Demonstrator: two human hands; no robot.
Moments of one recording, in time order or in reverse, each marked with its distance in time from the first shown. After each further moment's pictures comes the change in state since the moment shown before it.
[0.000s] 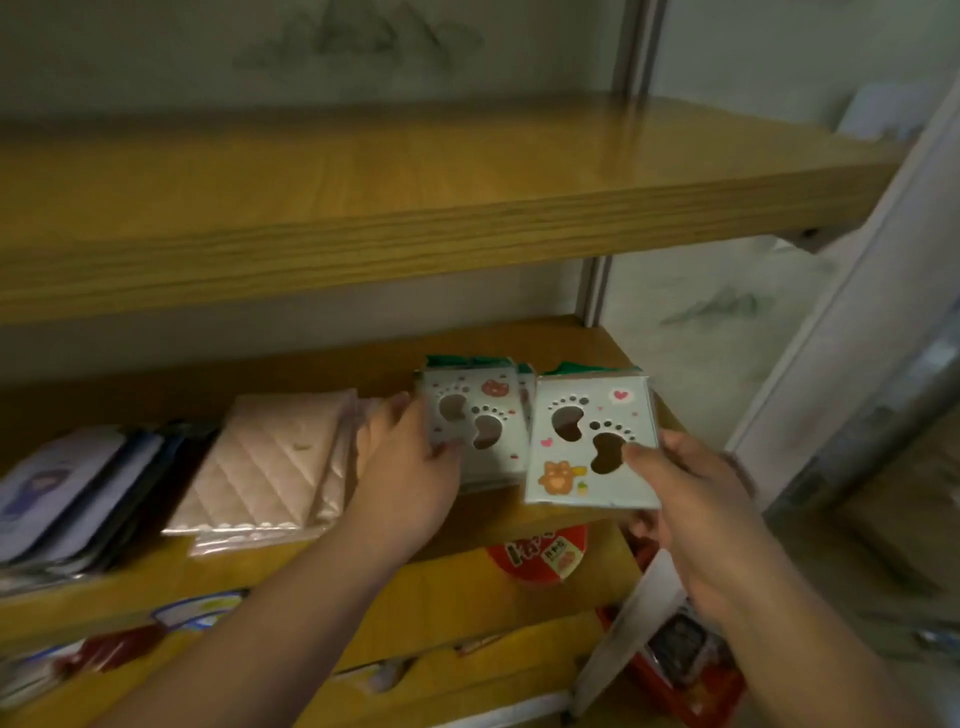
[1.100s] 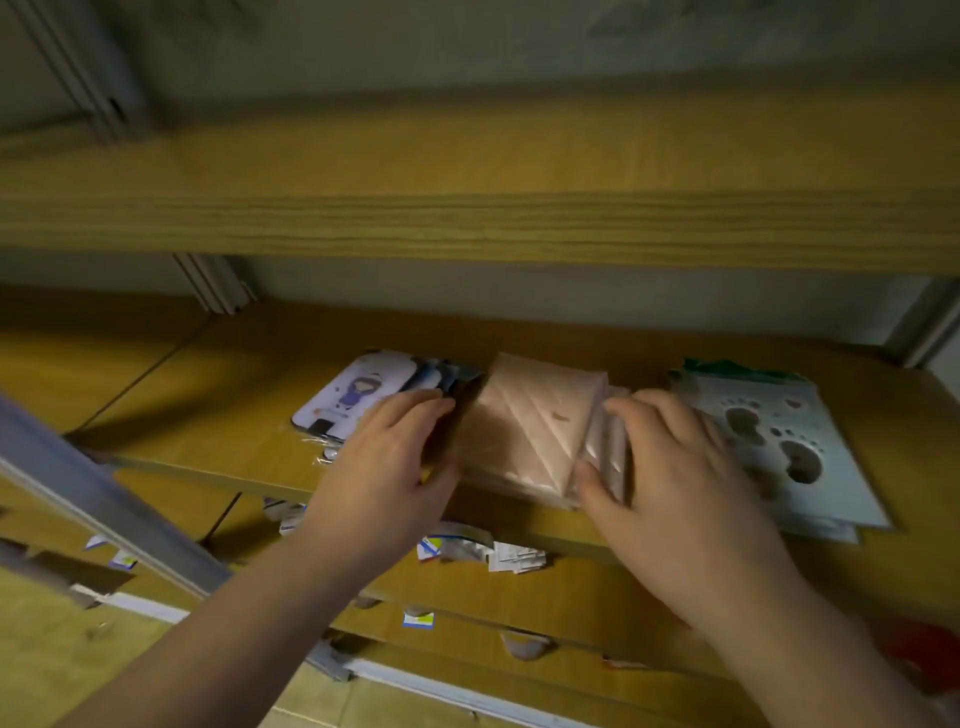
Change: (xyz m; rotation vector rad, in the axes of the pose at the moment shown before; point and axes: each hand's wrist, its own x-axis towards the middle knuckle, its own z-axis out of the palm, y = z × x) left_hand -0.078 -0.137 -0.135 0.327 0.288 0.028; right_hand -0.046 -0.016 0.184 -1.108 -0.301 -0.906
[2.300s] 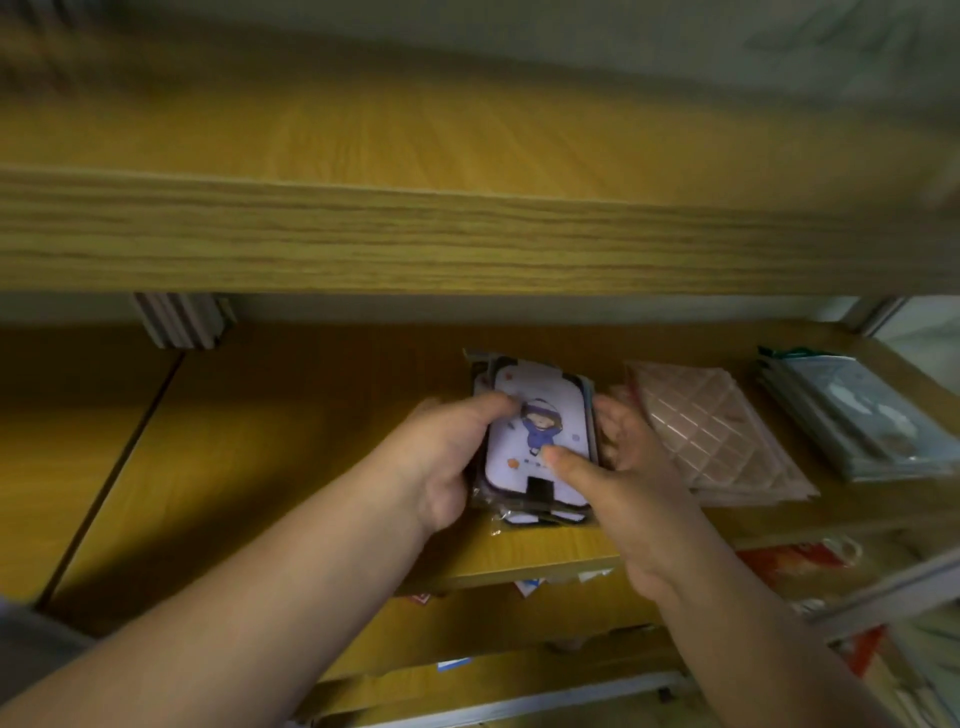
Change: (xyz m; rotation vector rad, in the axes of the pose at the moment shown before) left_hand 0.094 -0.173 -0.050 -1.458 -0.658 -0.725; right_hand 0.079 -0.195 0.156 0.989 0.108 0.661
